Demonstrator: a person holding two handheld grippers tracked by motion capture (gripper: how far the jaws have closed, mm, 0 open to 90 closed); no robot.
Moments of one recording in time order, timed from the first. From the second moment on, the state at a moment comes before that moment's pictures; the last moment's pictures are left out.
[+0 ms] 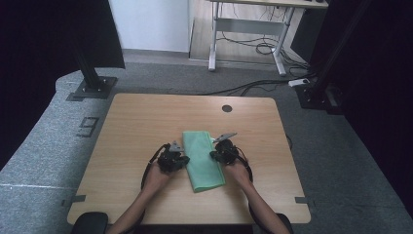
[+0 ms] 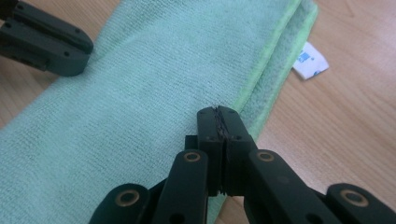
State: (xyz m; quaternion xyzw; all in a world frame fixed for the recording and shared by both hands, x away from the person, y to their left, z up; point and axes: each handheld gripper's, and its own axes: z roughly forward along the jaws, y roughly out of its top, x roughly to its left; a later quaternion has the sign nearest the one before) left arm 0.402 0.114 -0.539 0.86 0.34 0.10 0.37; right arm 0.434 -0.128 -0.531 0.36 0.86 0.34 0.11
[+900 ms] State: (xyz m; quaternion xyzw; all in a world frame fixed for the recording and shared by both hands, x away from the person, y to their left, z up) left arm 0.402 0.109 -0.530 0.85 0.38 0.16 0.35; right arm 0.430 -0.146 -0.524 0.37 0.86 0.33 0.13
